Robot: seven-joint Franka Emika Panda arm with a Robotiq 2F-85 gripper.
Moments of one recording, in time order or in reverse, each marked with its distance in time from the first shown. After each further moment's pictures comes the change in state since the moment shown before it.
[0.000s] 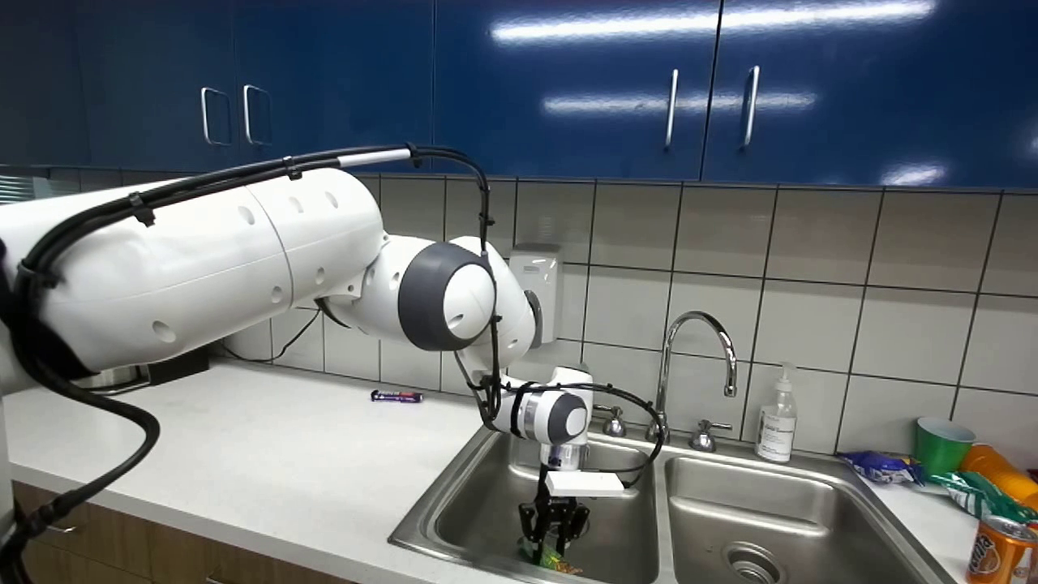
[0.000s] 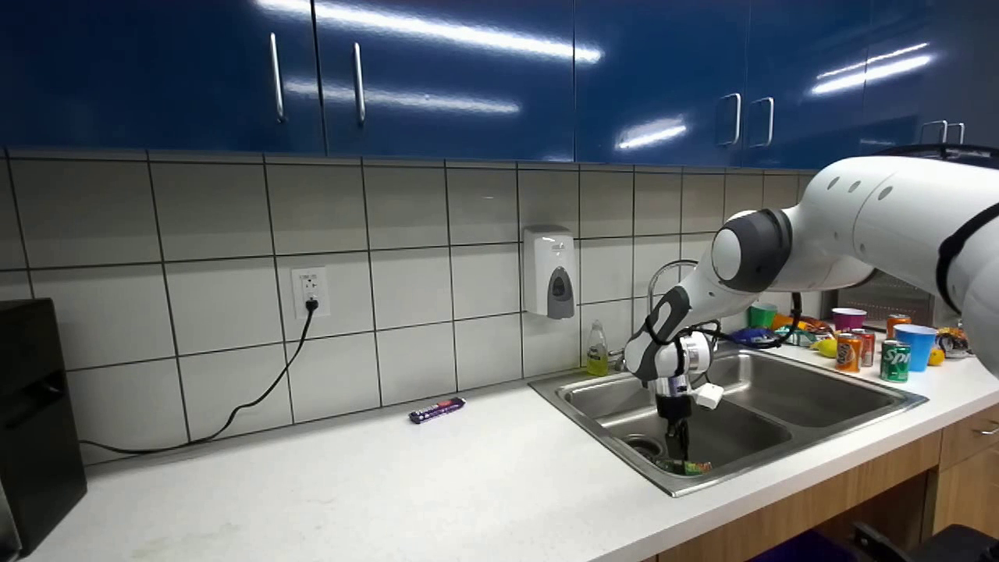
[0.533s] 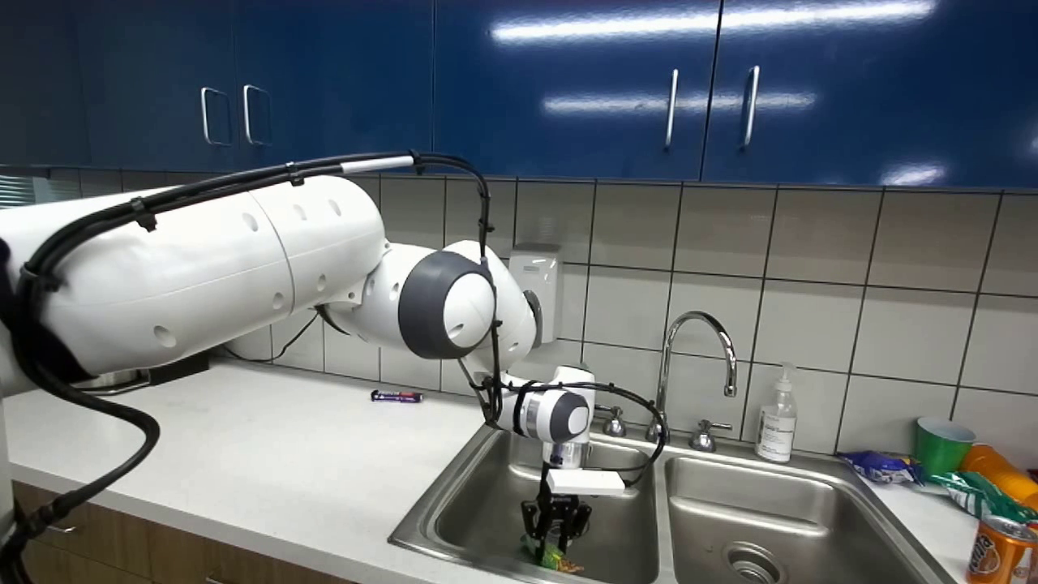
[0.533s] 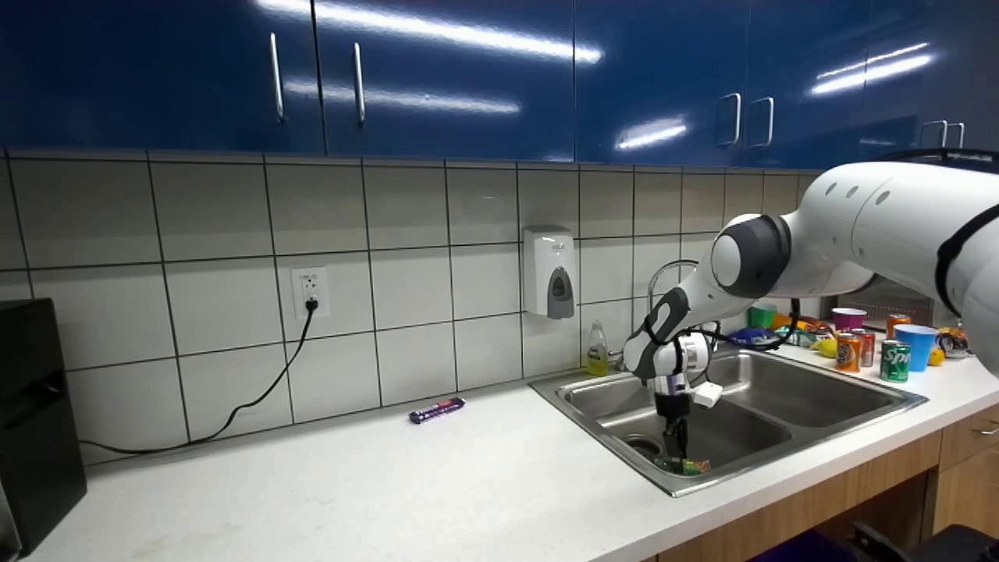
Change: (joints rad) arm 0.000 0.025 -0.001 0.053 0.006 -0.023 0.022
